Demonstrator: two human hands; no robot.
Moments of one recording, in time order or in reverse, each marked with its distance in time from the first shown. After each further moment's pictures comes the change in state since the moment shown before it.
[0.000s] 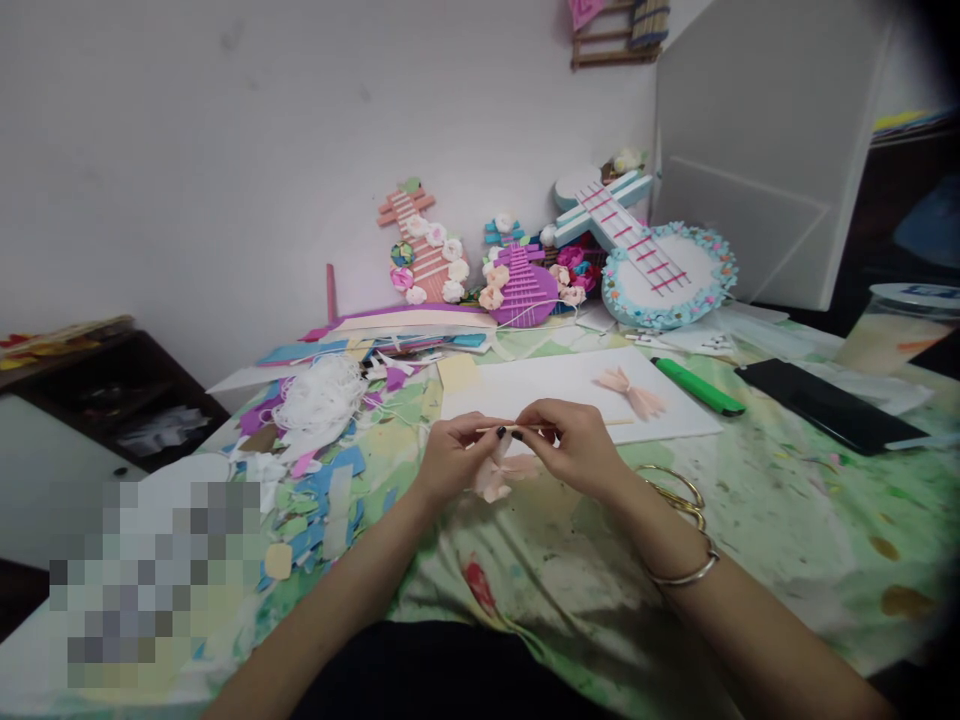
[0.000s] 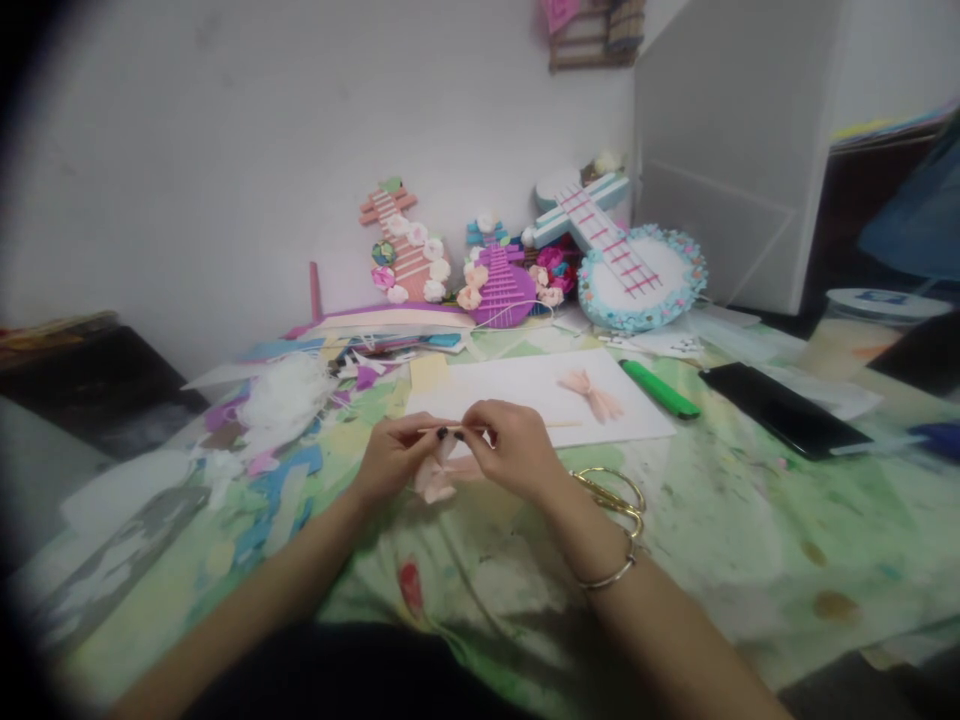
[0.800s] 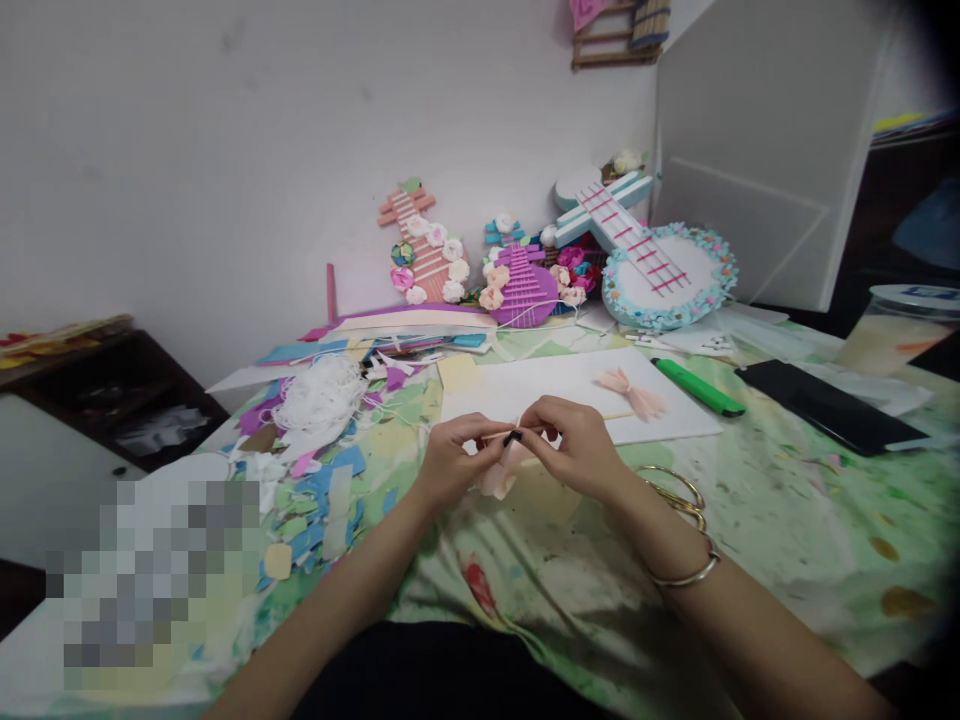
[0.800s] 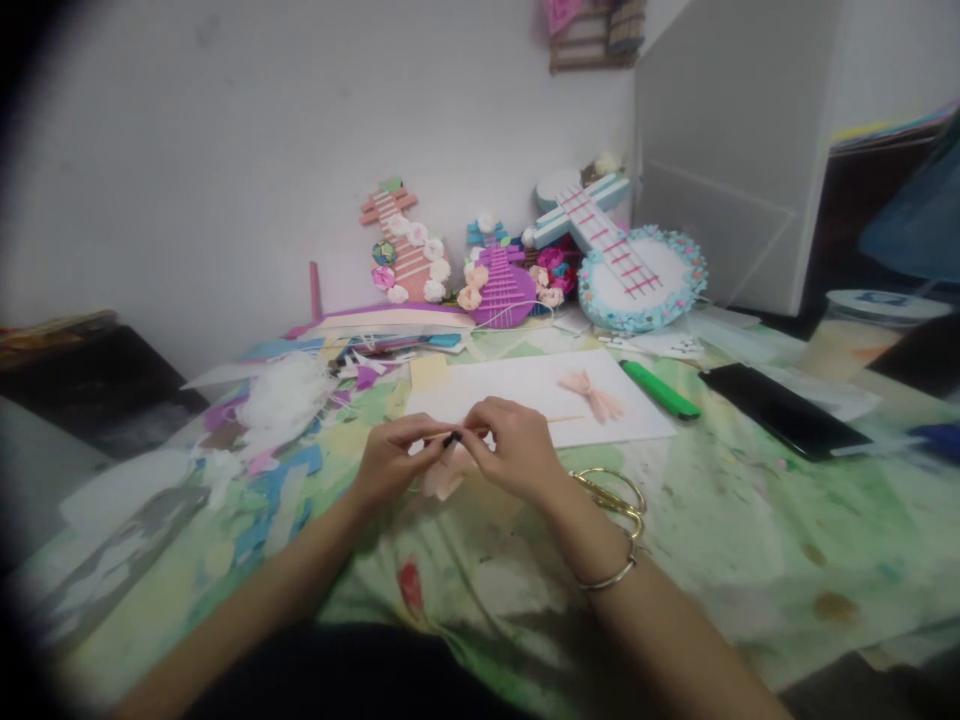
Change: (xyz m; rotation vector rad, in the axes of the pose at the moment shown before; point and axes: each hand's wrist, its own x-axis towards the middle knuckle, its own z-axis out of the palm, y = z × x) left_hand -0.003 0.003 -0.002 0.179 -0.038 0.204; right_hand 0.000 -0.001 -0.002 -0.028 -0.011 -0.001
